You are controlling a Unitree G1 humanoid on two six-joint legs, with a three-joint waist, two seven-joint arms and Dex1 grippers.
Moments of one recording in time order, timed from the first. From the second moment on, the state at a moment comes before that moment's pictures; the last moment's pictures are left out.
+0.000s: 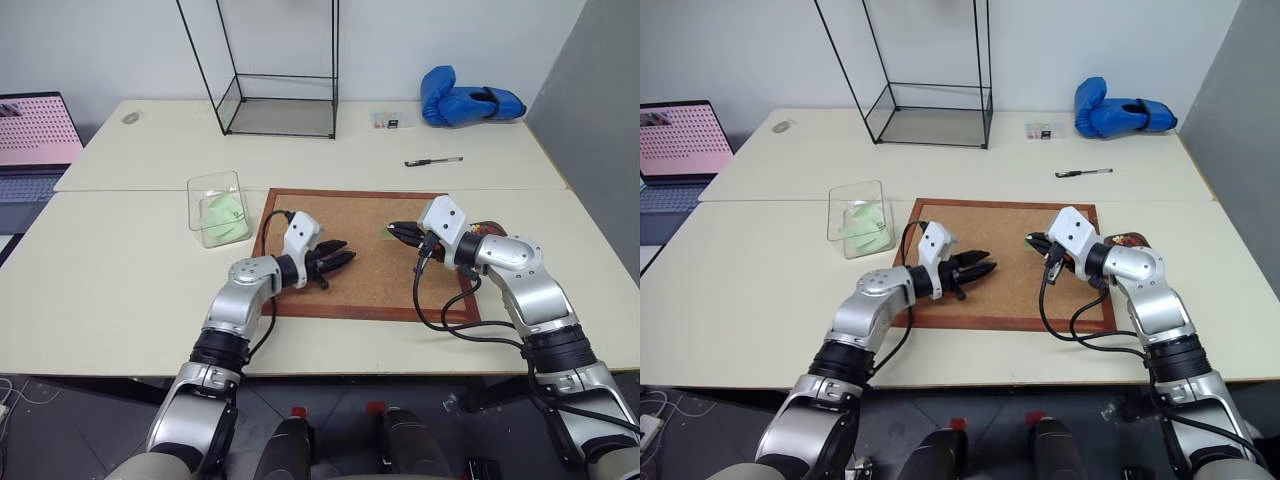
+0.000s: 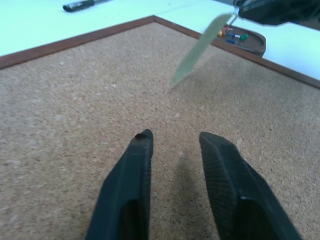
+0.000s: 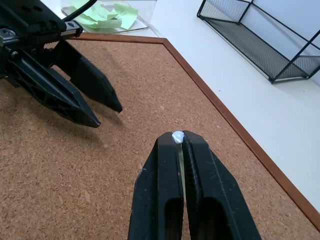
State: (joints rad) left arm -0.60 0.25 -0.10 0.39 -0.20 0.26 -0.84; right arm -0.55 -0.49 0.14 0.10 0.06 0.15 0.82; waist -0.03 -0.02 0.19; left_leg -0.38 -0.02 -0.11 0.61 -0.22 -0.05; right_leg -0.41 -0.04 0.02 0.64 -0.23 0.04
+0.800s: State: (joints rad) left arm -0.83 0.15 -0.14 0.71 -0.12 0.04 -0.87; right arm -0.56 -0.49 0.14 -0.02 0.11 0.25 0.83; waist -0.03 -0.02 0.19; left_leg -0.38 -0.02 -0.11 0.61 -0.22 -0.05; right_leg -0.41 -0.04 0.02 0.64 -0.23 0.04
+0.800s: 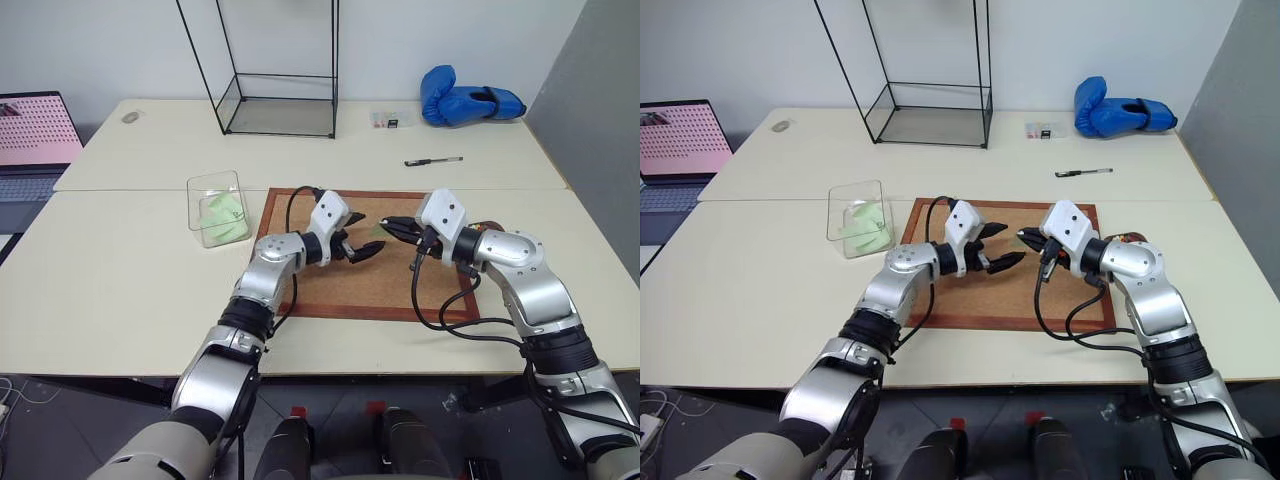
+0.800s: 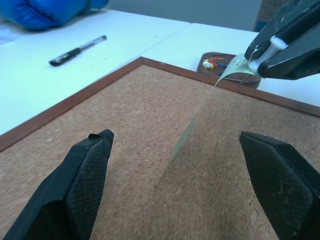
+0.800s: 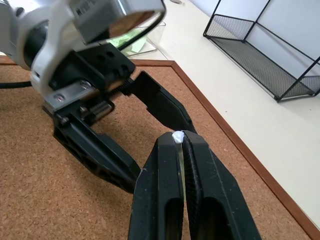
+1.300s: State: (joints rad) left arm -0.88 0.13 -0.11 0.85 -0.12 -0.03 -0.93; right arm -0.56 -0.46 0.12 -0.08 0.18 0.37 0.80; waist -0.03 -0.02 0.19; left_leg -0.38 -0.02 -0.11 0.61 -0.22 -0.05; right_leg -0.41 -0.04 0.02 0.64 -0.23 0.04
